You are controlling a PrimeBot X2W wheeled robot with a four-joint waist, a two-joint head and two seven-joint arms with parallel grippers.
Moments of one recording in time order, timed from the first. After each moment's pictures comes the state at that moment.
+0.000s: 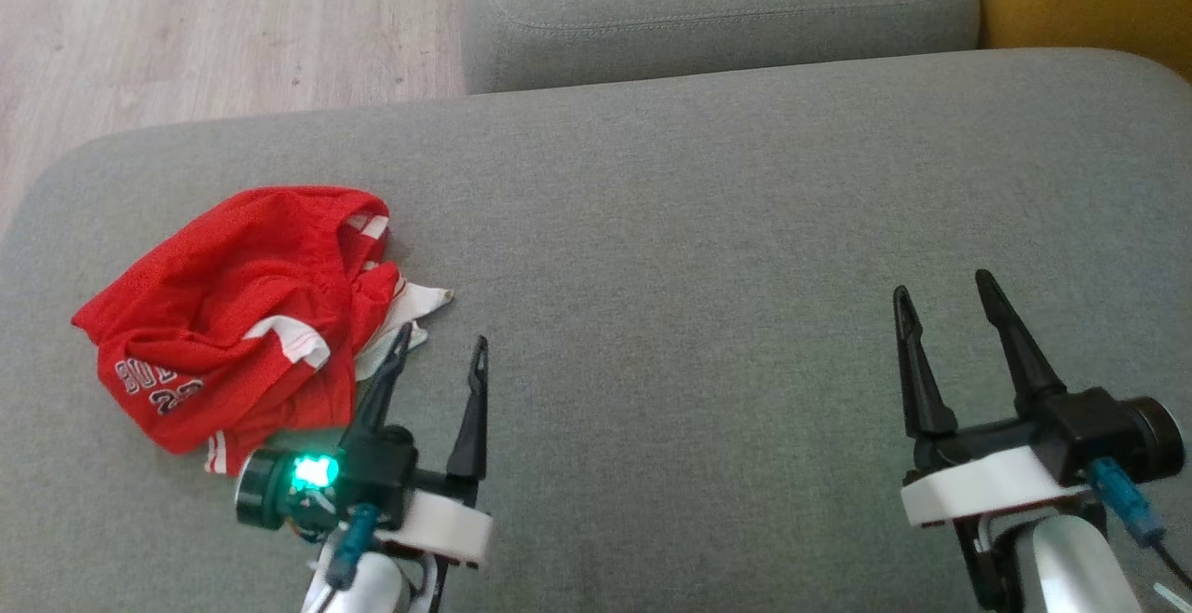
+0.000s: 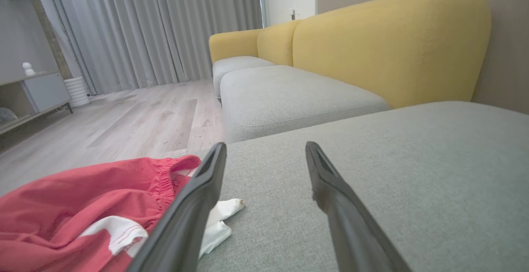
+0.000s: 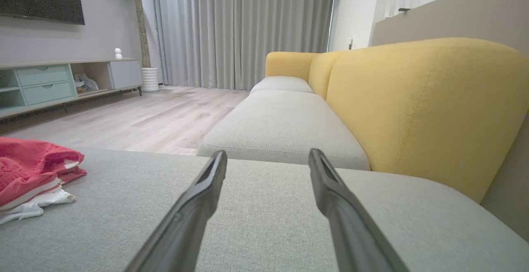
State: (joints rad) left arm -0.15 0.15 -0.45 0.26 -0.17 0.17 -0.21; right arm -0.01 -0.04 0.02 0.09 -0.03 0.13 -0.20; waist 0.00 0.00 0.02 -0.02
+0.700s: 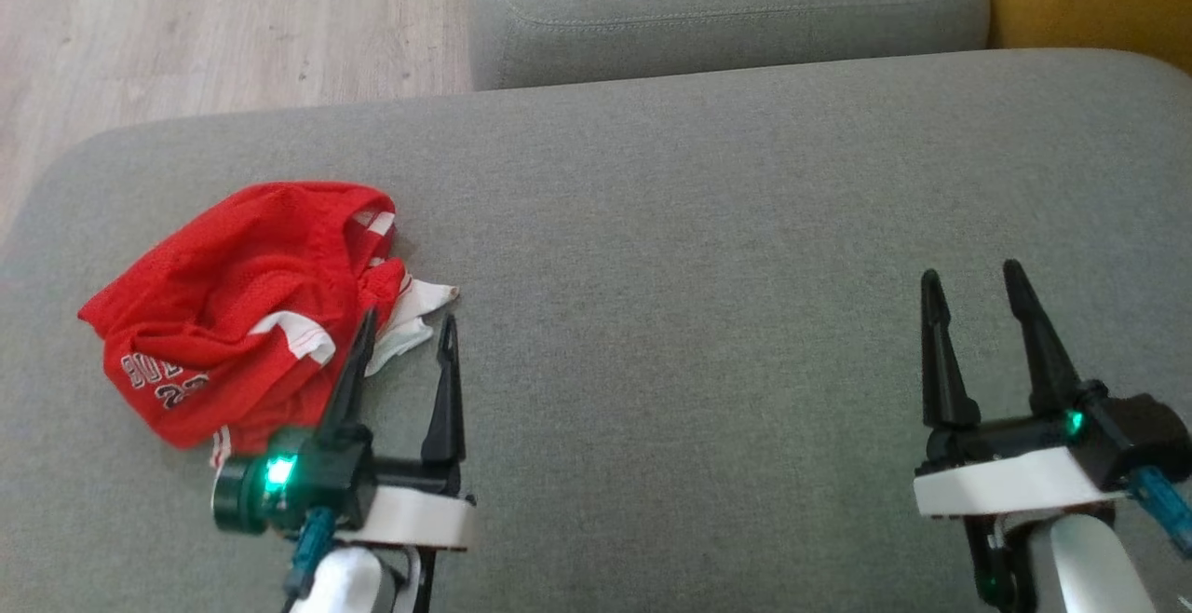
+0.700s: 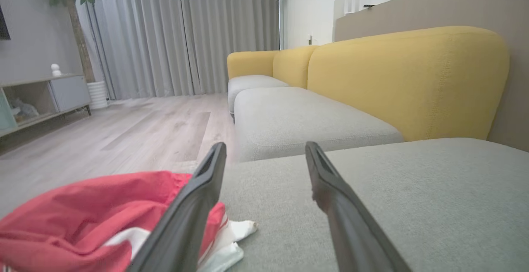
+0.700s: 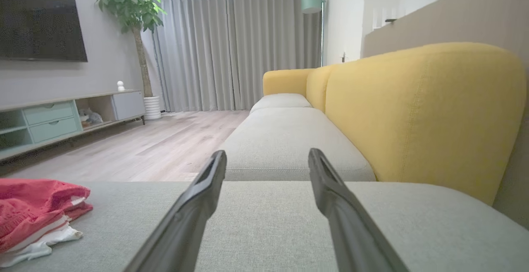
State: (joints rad) left arm -0.12 0.11 -0.37 0.21 -0.20 0.16 -0.25; right arm -0.01 -0.04 0.02 0.07 0.08 0.13 -0.25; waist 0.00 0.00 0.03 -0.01
